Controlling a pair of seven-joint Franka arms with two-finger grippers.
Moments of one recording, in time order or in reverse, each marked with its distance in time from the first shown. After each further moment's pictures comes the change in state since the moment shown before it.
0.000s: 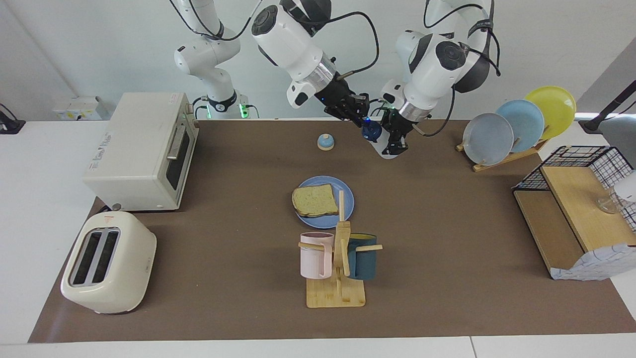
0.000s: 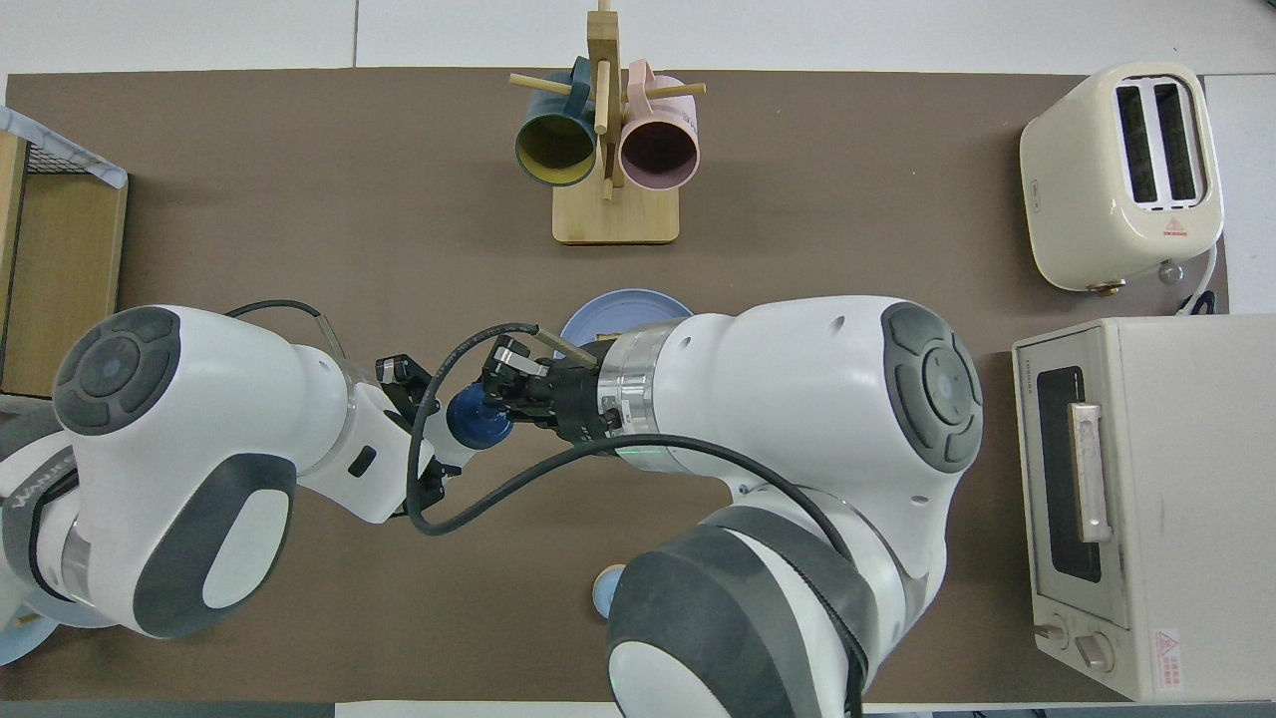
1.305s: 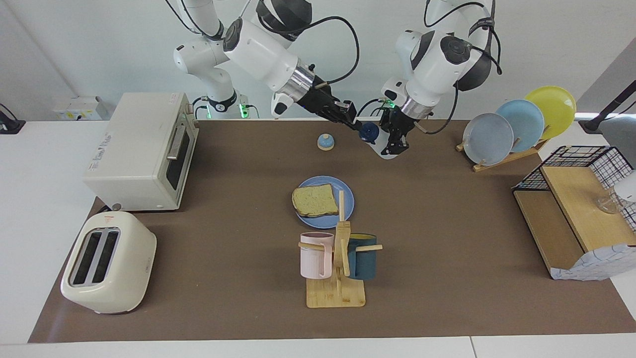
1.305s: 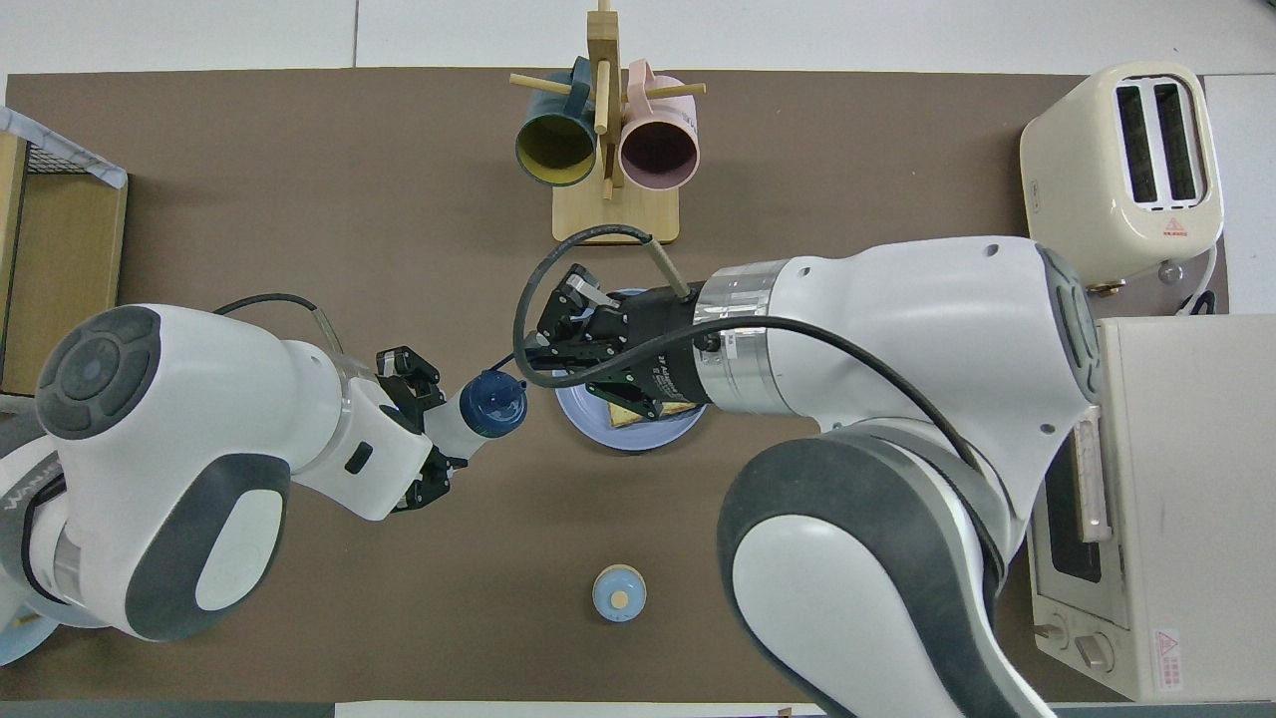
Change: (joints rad) left arm -0.002 -0.004 -0.002 0.003 -0.022 0.025 0.001; right arm -0.102 -0.017 -0.003 -0.010 0.214 -0.001 0.014
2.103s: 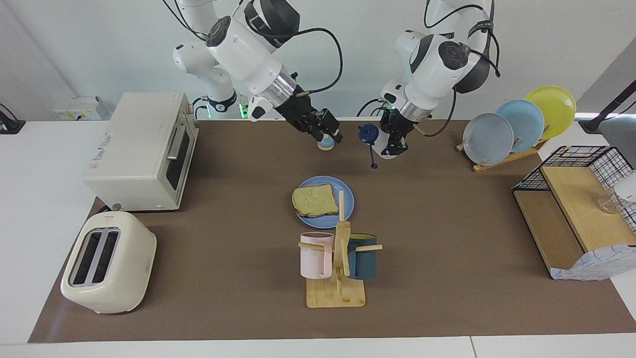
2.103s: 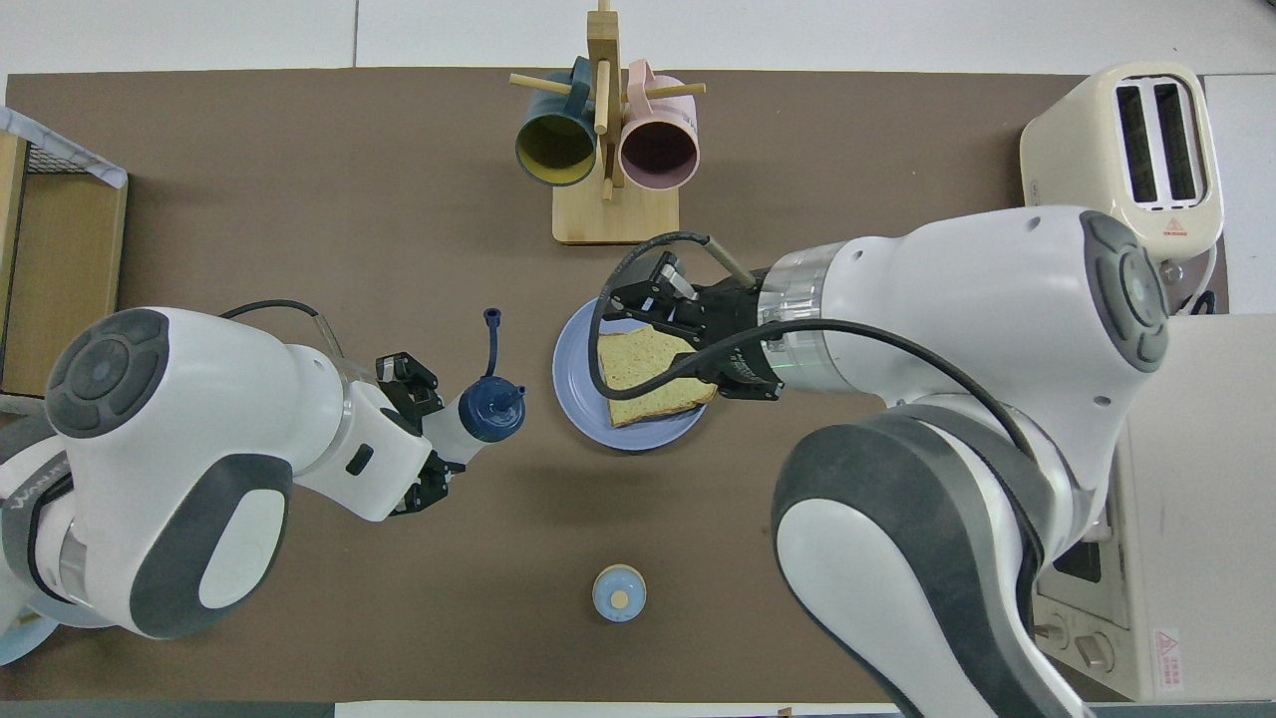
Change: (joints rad) left arm 0.000 0.000 0.007 -0.012 0.003 -0.002 -0.007; right arm -0.084 -0.021 -0.007 -0.034 -0.333 -0.125 -0.057
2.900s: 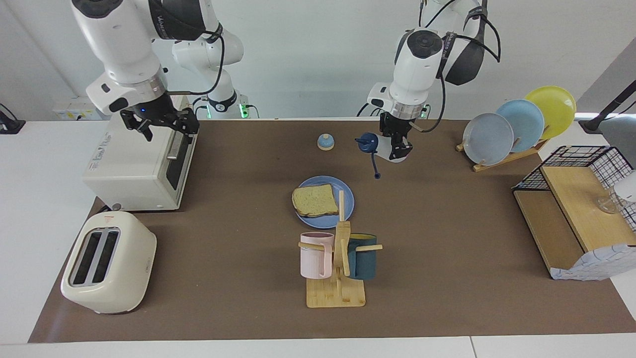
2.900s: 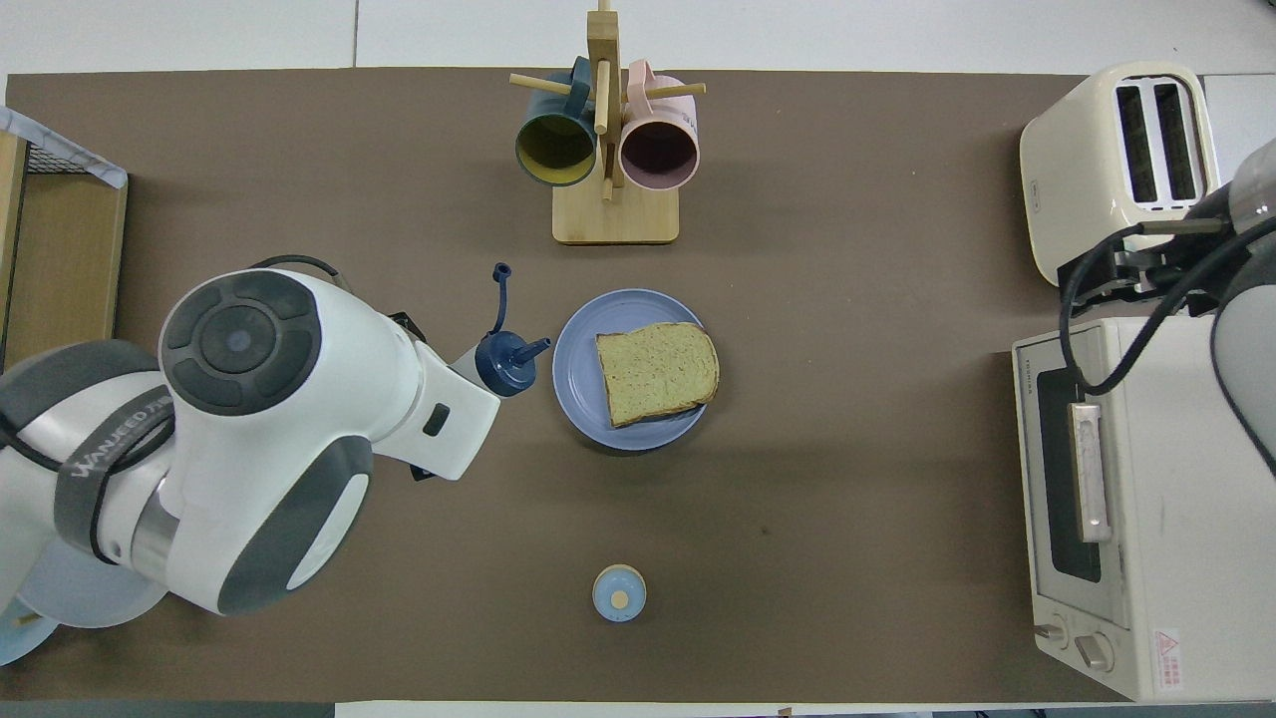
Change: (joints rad) left arm -0.007 0.132 -0.083 0.210 0.275 -0.129 -0.296; right arm -0.395 0.047 -0.012 0.355 -0.626 -0.687 -0.693
